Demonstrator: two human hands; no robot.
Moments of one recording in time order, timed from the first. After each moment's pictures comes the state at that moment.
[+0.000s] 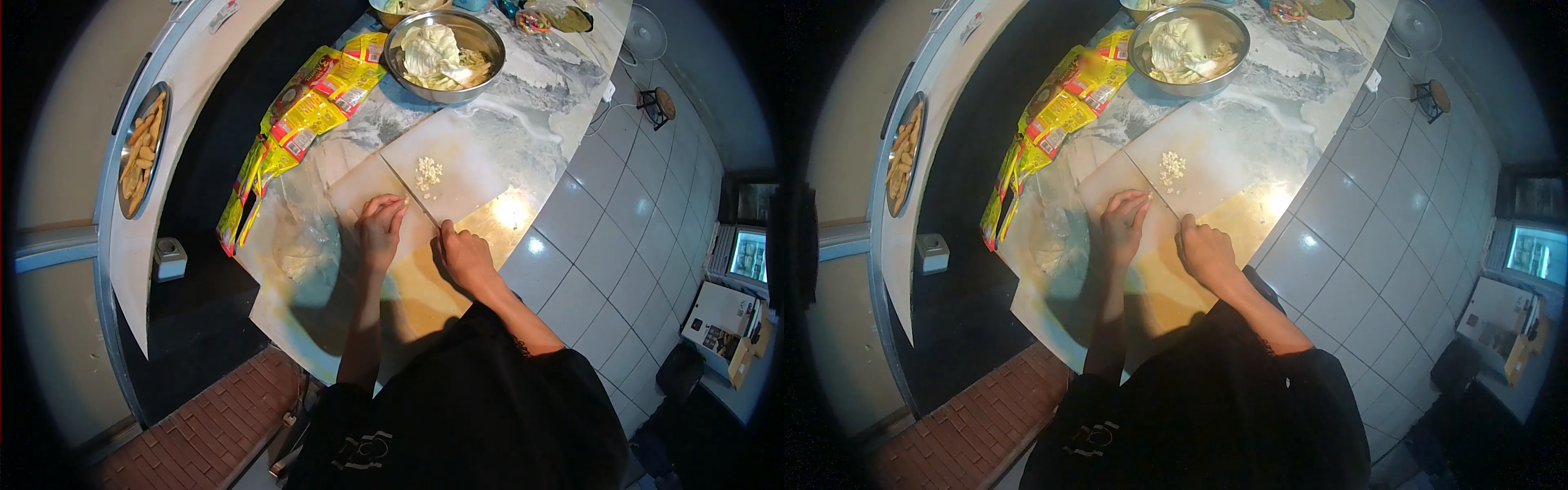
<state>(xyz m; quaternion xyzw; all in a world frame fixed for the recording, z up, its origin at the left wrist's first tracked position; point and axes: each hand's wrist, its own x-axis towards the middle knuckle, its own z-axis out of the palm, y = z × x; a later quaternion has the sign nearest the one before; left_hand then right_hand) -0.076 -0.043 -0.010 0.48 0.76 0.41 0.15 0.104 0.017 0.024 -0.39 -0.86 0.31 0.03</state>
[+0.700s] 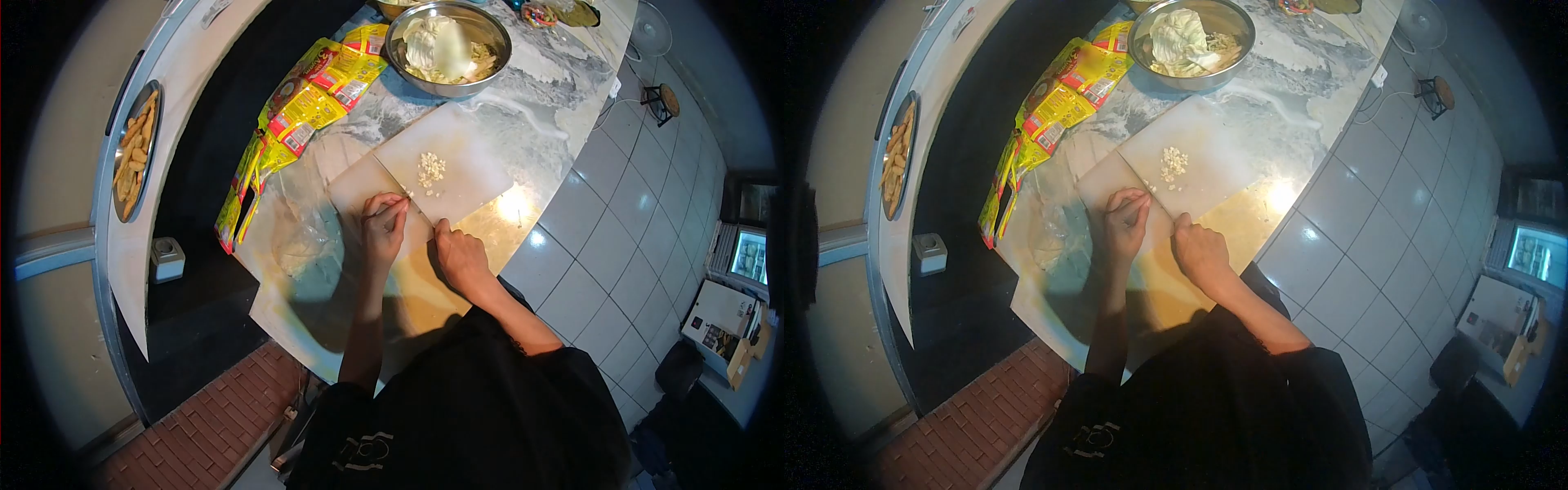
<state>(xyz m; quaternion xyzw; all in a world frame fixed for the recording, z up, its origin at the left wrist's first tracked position) -0.073 -0.041 -0.014 0.51 0.71 0.47 0.10 0.091 0.010 0.016 -0.39 -0.87 0.28 0.00</state>
